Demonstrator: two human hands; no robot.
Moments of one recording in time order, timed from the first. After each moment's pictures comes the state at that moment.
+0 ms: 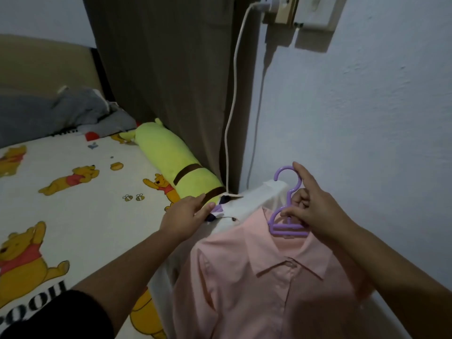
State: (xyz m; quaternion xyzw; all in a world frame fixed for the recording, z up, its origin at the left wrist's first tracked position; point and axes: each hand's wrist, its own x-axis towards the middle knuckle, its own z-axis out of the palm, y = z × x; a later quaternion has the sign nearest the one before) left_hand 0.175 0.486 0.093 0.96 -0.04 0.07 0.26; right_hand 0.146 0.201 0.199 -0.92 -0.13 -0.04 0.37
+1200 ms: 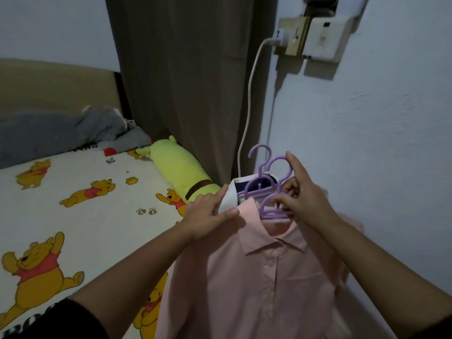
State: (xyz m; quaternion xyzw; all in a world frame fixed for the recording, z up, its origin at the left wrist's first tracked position) left_hand 0.163 0.486 0.162 0.95 -0.10 0.02 0.28; right_hand 0.162 0.251 0.231 -0.89 -0.17 -0.11 0.41
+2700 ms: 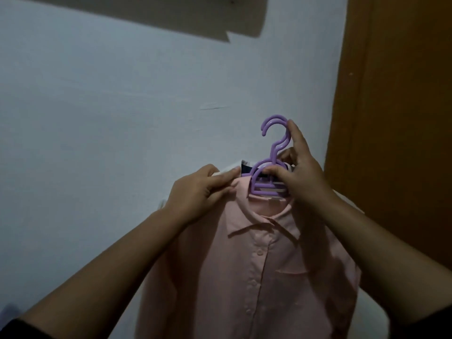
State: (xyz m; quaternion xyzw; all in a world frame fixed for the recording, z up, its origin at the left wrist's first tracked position) left_hand -0.092 0.097 0.392 0.56 -0.68 0.30 0.37; right_hand -0.303 0.010 0.437 -0.81 0.21 -0.52 0.15
